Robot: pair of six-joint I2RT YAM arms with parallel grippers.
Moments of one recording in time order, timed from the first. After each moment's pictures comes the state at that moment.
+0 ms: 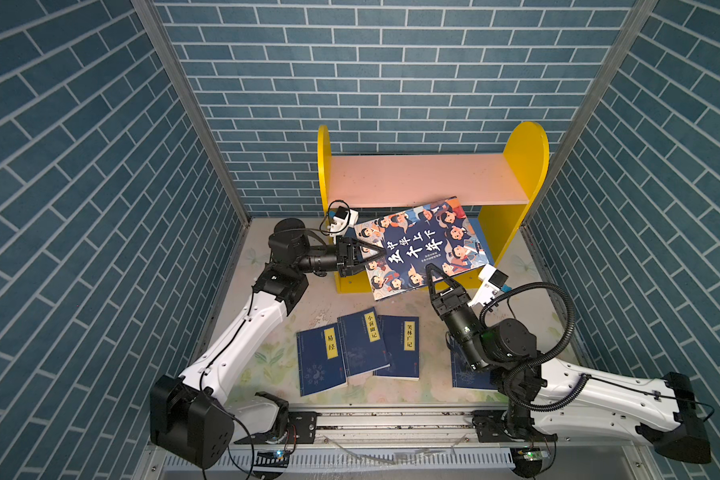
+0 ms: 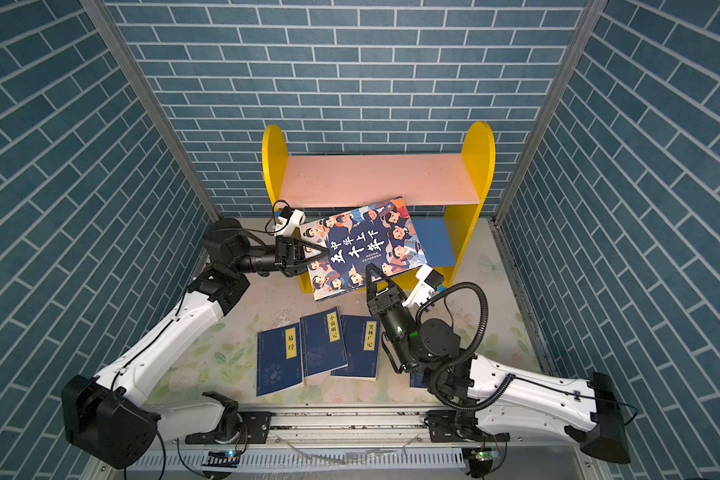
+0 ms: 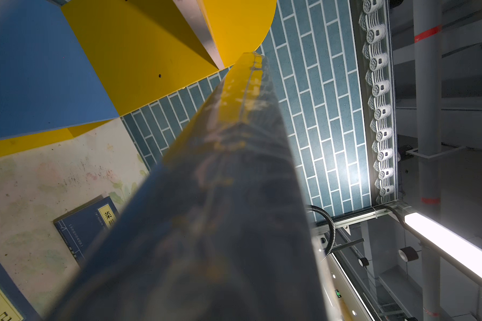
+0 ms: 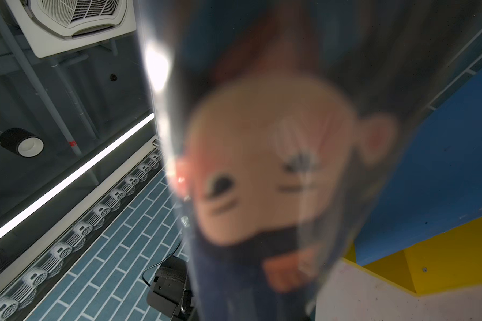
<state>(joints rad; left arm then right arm) -0.37 1.25 1.11 0.18 1.14 -1.22 1.29 0.92 0.73 0.53 0.75 0.96</state>
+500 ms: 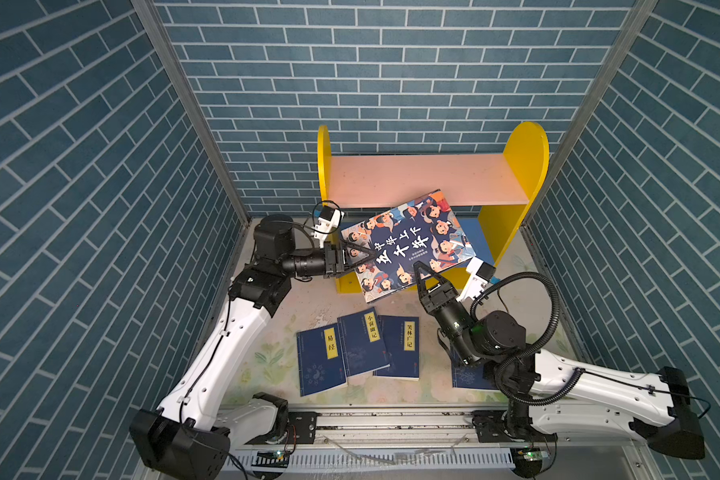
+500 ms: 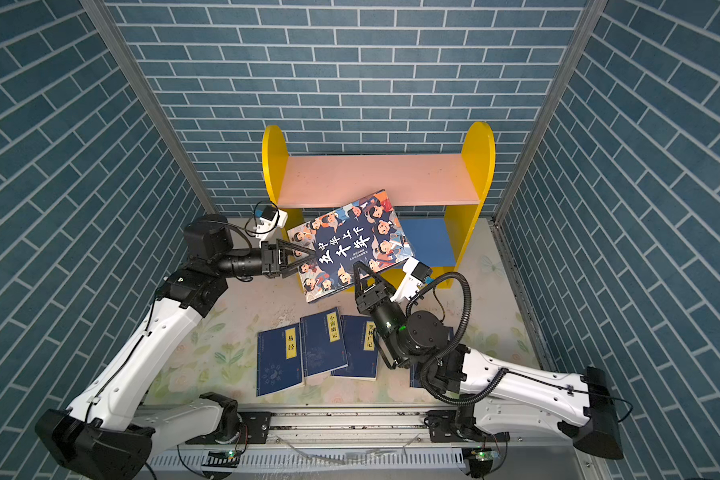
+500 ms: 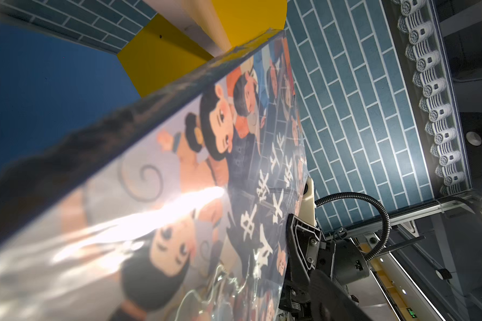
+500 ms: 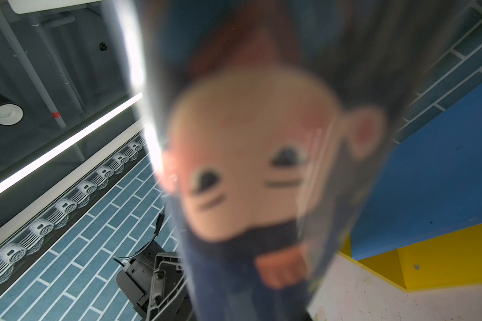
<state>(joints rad) -0.29 1.15 1.23 -0.31 1.08 -0.81 1.29 0.99 0.82 0.46 0.71 0.91</state>
